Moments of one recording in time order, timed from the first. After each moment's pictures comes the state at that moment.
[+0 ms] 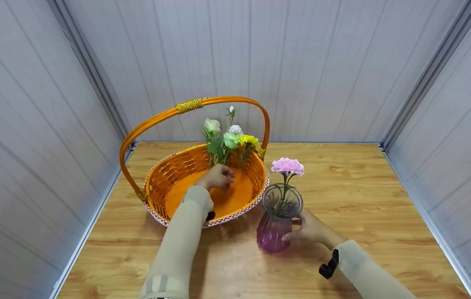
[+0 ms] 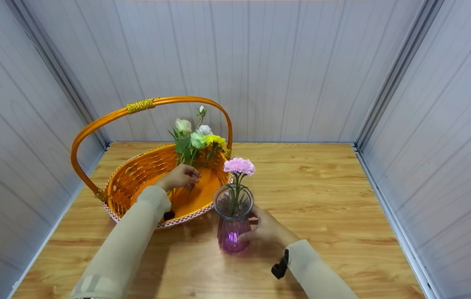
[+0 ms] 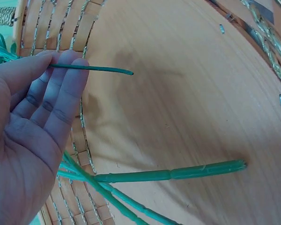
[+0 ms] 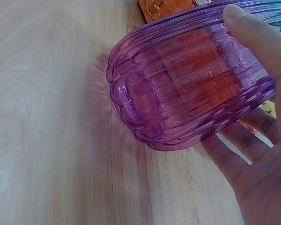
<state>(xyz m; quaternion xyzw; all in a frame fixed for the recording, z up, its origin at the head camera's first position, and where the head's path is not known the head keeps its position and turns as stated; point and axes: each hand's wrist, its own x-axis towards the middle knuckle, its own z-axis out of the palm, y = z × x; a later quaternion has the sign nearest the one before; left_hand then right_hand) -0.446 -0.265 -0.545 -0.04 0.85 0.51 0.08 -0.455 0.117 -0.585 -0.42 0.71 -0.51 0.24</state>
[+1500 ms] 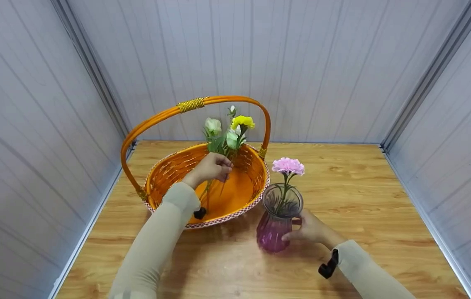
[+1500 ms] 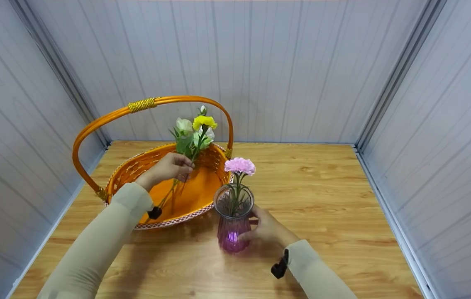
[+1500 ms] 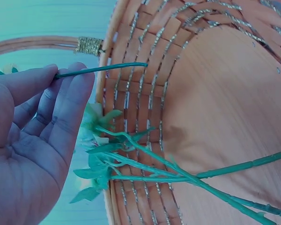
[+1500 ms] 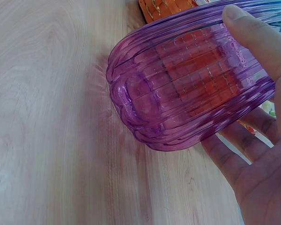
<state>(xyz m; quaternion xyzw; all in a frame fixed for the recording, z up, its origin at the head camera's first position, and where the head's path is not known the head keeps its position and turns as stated) -0.412 -0.263 -0.474 -0.02 0.83 0.56 0.04 -0.457 0.117 -0.587 -0.43 0.71 -0.50 0.24</state>
